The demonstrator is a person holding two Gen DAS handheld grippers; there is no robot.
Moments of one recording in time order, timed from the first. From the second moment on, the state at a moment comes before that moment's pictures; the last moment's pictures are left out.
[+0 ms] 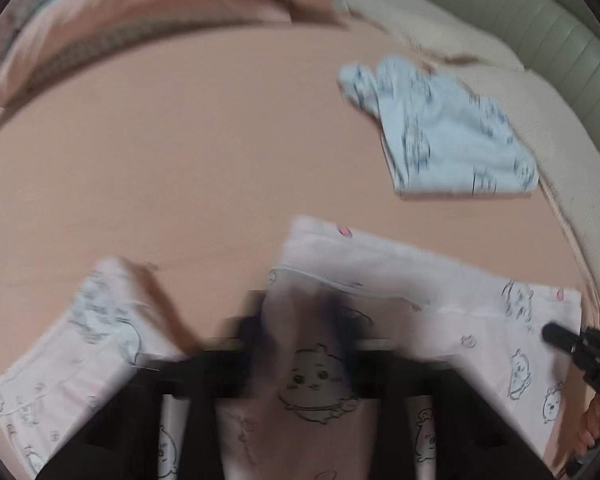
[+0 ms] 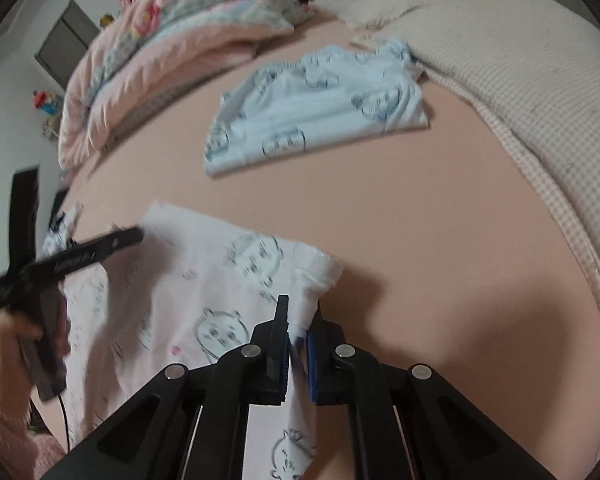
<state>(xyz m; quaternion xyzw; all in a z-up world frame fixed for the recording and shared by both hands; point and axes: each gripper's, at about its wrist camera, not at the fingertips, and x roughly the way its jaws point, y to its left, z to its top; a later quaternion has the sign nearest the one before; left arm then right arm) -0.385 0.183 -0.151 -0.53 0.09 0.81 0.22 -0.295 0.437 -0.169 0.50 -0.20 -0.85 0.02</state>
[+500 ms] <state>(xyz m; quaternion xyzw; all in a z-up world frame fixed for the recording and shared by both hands) -0.390 0.173 -0.125 -0.49 0.04 0.84 0.22 -0.299 0.466 -0.163 0.49 -0.22 -0.84 -0.02</state>
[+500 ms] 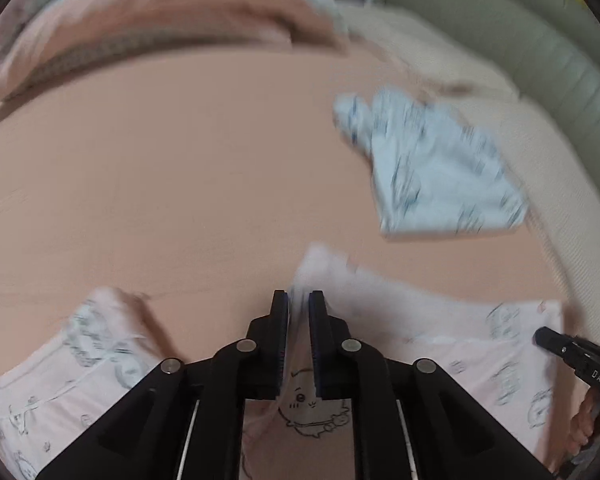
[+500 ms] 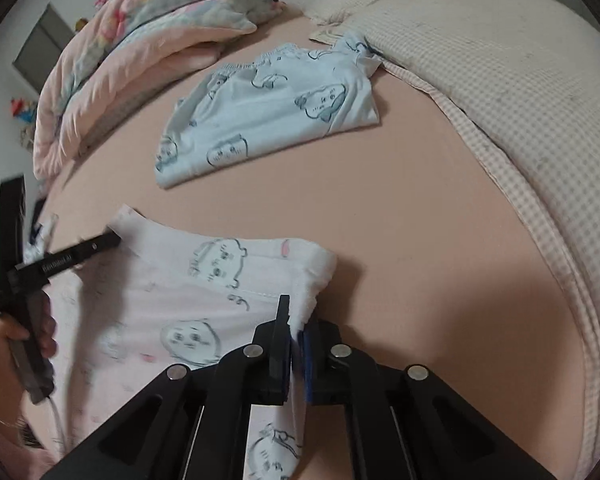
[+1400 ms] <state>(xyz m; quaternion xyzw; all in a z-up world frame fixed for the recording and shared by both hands) -0.214 0.197 -0.138 -0.52 0.17 0.78 0.29 -0.212 0.362 -0.144 0.55 -0.12 -0.82 0.06</state>
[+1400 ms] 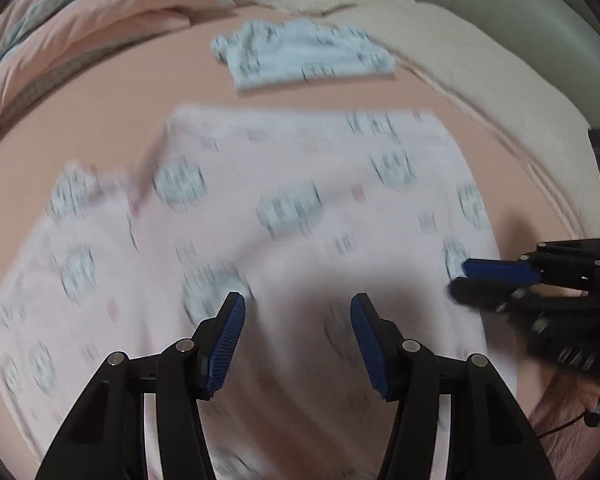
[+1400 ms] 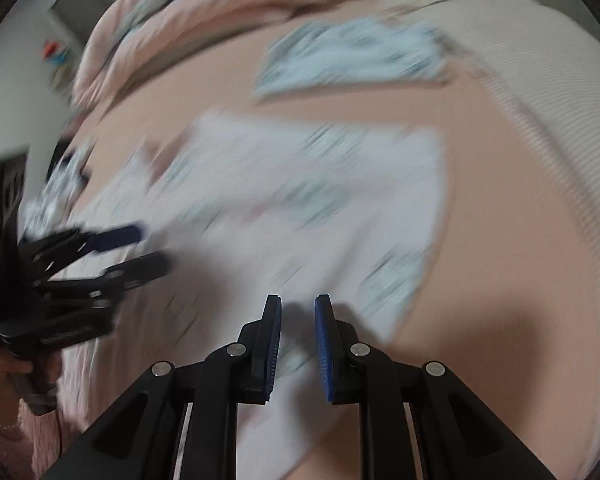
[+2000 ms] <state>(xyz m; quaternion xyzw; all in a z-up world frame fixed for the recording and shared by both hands) -0.125 0.121 -0.133 -0.54 0.19 0.80 0.18 -0.129 0.306 -0.135 0.58 0.00 -0.81 0.04</state>
